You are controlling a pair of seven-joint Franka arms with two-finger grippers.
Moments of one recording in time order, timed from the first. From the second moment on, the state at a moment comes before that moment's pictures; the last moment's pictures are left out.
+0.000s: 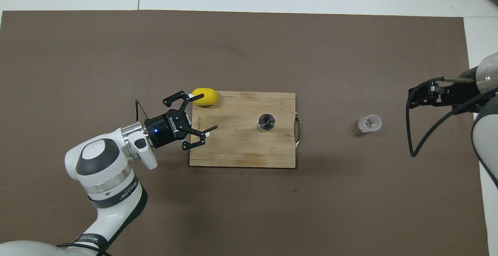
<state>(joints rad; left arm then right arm) -0.29 0.08 0.00 -2.34 -1.95 2.15 2.57 -0.04 0.00 0.08 -1.63 -0.03 1.59 0.21</state>
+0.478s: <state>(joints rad) 0.00 0.06 0.01 -2.35 -1.50 1.95 2.57 -0.04 0.00 0.08 -1.63 -0.03 1.59 0.21</state>
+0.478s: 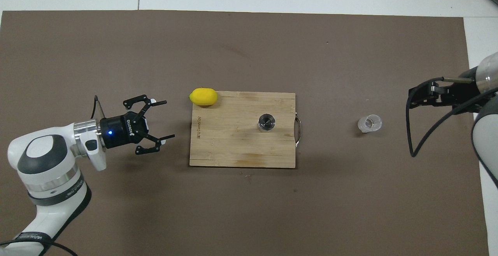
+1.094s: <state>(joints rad) 0.38 0.06 0.01 -2.06 -0.85 1.71 2.49 -0.04 0.00 0.08 -1.64 -0.03 1.60 0.21</state>
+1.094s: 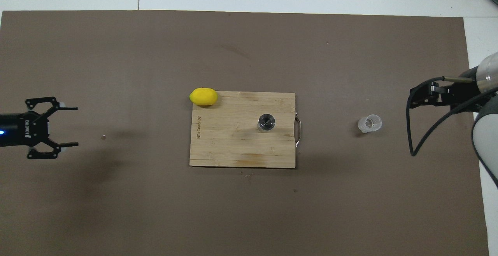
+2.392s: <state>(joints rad) 0.24 0.05 -0.02 -1.55 -0.39 1.57 1.25 -0.26 0.24 0.07 -1.81 0.38 1.85 1.04</state>
